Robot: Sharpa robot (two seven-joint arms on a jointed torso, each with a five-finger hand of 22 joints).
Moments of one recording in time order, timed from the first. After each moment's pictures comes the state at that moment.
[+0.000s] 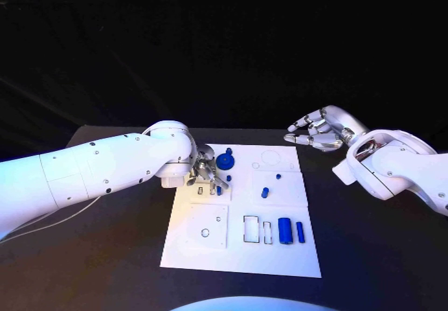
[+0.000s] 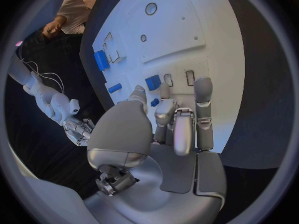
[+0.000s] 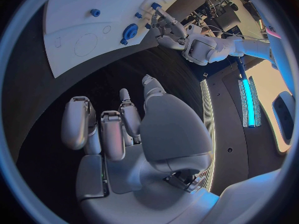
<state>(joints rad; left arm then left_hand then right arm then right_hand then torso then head) 1.31 -0.64 -0.05 1.44 -1.07 0.29 -0.64 1.15 -0.01 -0.06 0.29 0.08 0.99 0.06 0.53 0.48 1.32 -0.01 1.20 1.11 1.47 -0.06 1.45 1.31 0.17 1.14 0.04 1.11 0.68 1.34 -0.95 -0.12 1.61 -0.94 -0.48 -0.03 1.32 -0.07 -0.04 0.22 0.37 0.98 0.14 0.17 0.18 1.35 0.06 1.32 1.31 1.47 -0.01 1.50 1.31 0.07 1.38 0.10 1.27 1.31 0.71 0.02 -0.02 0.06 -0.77</state>
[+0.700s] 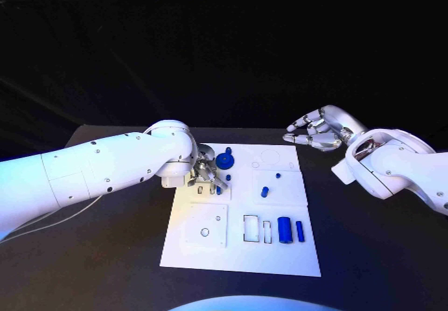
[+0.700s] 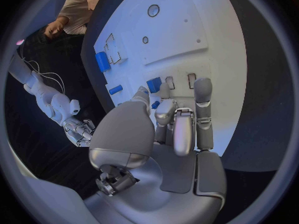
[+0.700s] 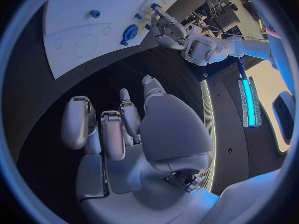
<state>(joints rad) 1.31 -0.64 -0.05 1.43 -1.05 0.30 -0.64 1.19 0.03 -0.05 0.29 0.08 0.98 0.06 0.53 0.50 1.32 -0.01 1.20 1.11 1.47 -0.06 1.45 1.31 0.17 1.13 0.04 1.12 0.69 1.34 -0.95 -0.12 1.61 -0.94 -0.47 -0.03 1.32 -0.07 -0.05 0.22 0.37 0.98 0.14 0.17 0.18 1.35 0.06 1.32 1.31 1.47 -0.01 1.50 1.31 0.07 1.38 0.10 1.27 1.31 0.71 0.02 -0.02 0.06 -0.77</state>
